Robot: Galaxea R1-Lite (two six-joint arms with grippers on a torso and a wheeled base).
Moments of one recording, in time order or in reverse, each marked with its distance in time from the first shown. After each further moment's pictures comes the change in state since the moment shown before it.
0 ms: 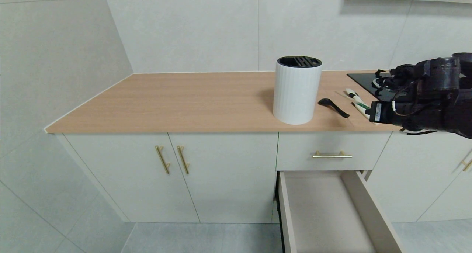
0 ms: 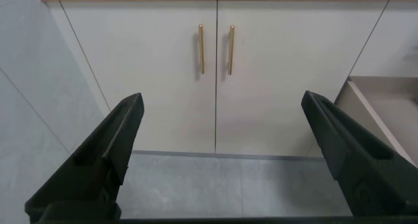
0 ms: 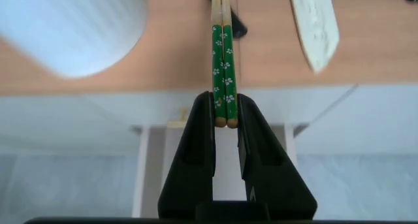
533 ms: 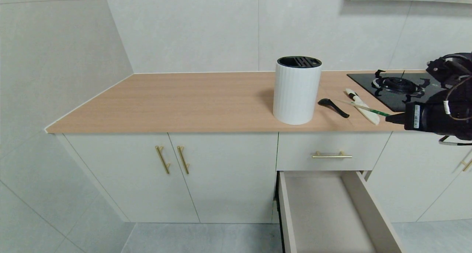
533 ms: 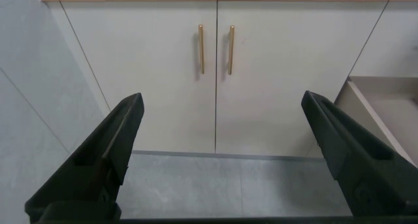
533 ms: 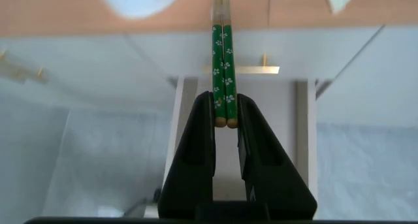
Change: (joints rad) left arm 0.000 0.000 0.000 0.000 0.000 0.000; right arm 0.003 -0.283 0.080 0.288 0.147 0.019
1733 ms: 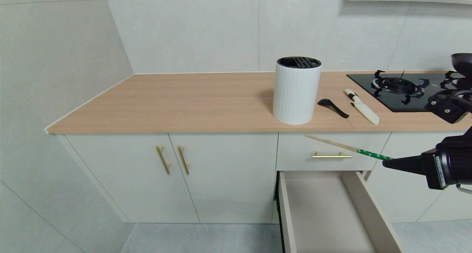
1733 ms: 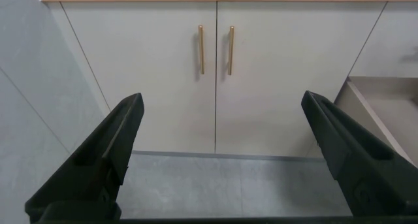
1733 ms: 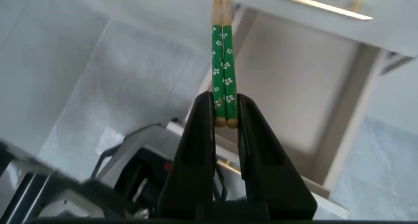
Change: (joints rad) left arm 0.000 0.000 0.000 0.000 0.000 0.000; right arm 0.099 -0.175 0.218 0.103 0.193 -0.183
